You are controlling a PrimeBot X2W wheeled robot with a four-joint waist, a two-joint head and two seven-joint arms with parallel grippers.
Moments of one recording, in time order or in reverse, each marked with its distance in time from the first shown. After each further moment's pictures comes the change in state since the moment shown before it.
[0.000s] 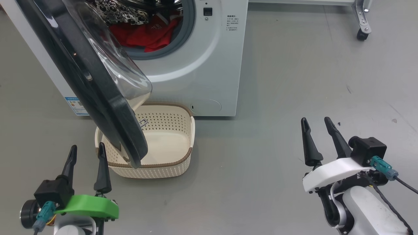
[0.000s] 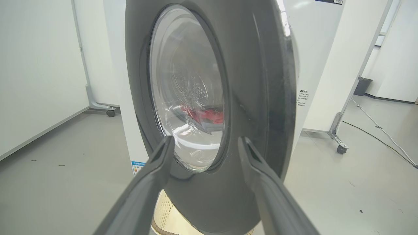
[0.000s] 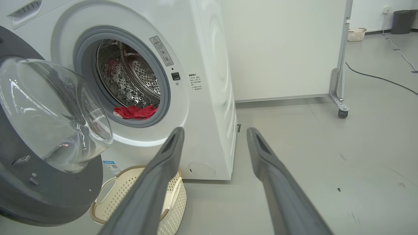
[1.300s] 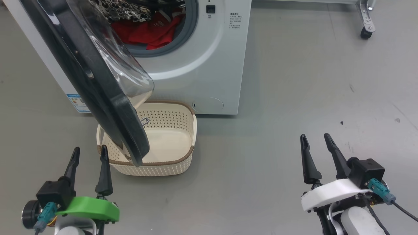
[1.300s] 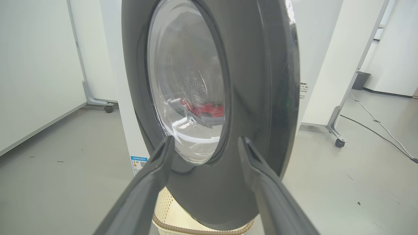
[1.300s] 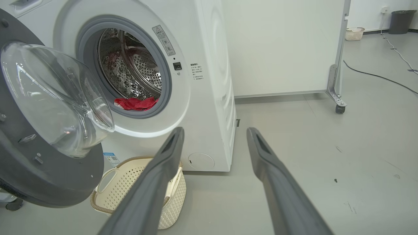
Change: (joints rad) left arm 0.003 0.000 0.005 0.016 0.010 -0.029 0.000; right arm 0.149 0.089 -0.124 -0.069 -0.165 0.048 0.000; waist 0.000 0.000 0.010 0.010
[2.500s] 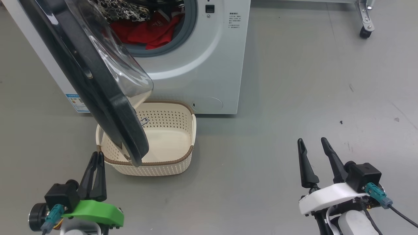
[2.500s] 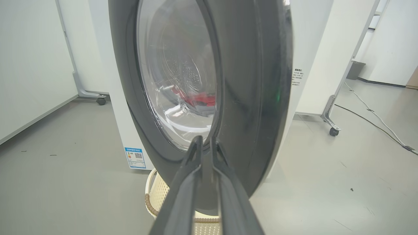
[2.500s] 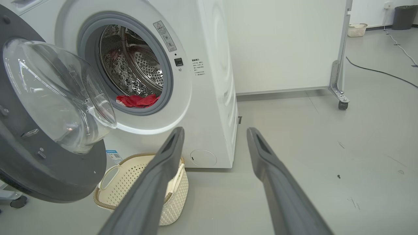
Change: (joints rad) left arm 0.003 0.000 -0.021 0.035 0.007 -0.010 0.000; right arm 0.025 0.061 -0.062 0.026 -0.069 0.063 0.000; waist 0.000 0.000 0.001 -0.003
